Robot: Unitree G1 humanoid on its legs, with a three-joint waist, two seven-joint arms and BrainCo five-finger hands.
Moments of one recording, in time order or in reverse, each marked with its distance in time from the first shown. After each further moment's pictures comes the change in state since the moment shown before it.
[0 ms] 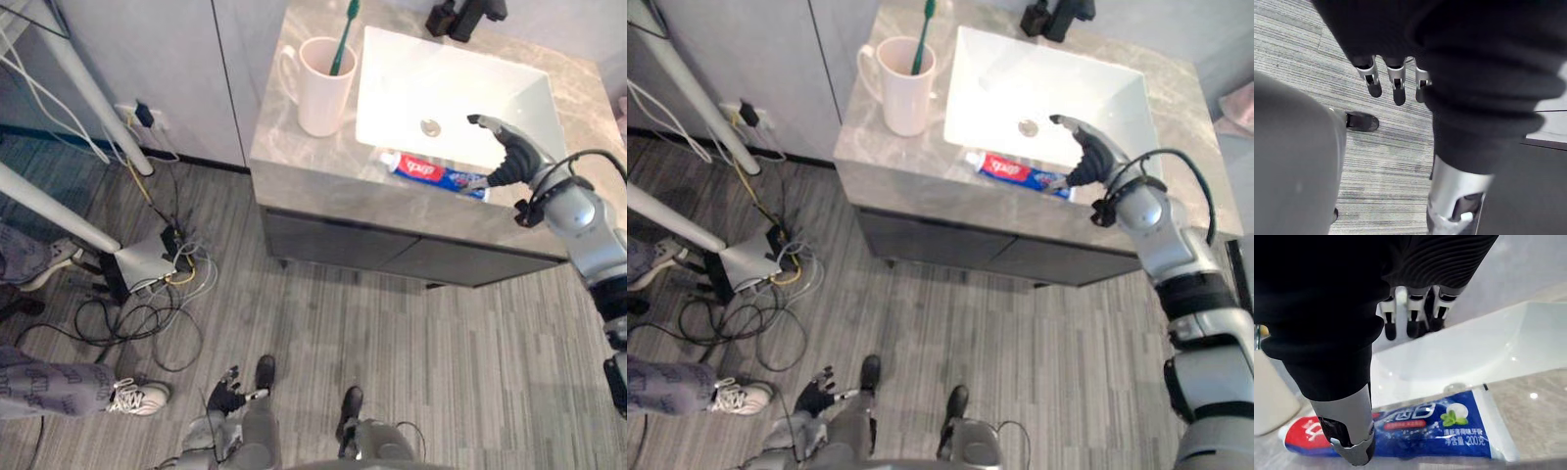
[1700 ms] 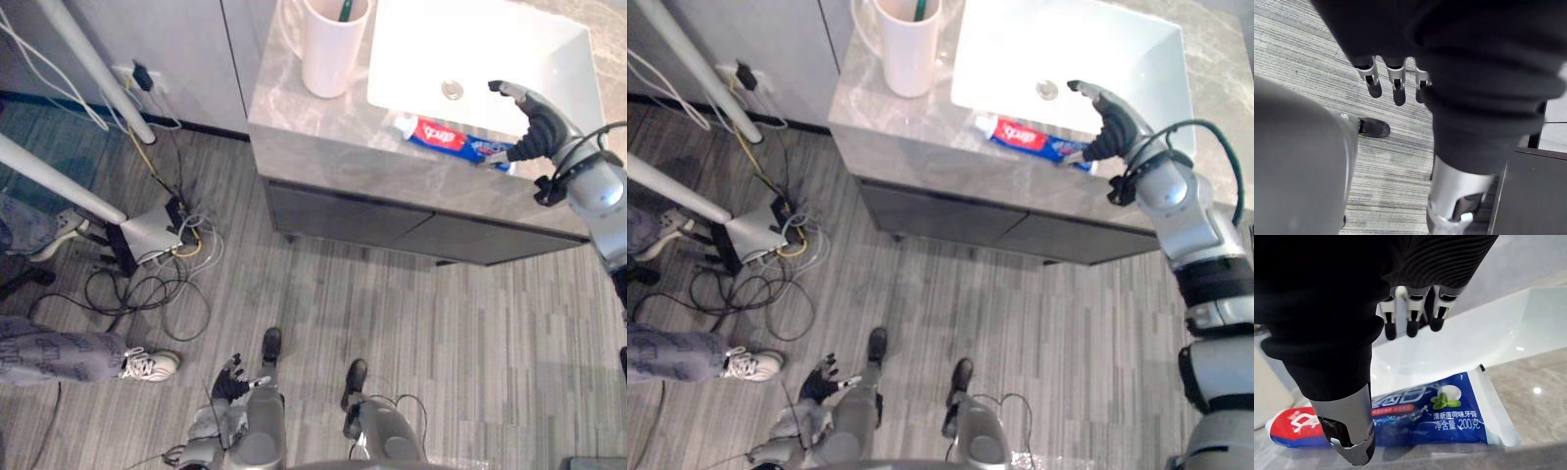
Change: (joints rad) left arm -0.033 -0.020 0.003 0.009 -0.014 0.003 0.020; right arm -0.072 -0.064 0.002 -0.003 0.043 0.006 0.003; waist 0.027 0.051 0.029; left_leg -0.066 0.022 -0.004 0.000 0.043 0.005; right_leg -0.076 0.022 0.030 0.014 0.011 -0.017
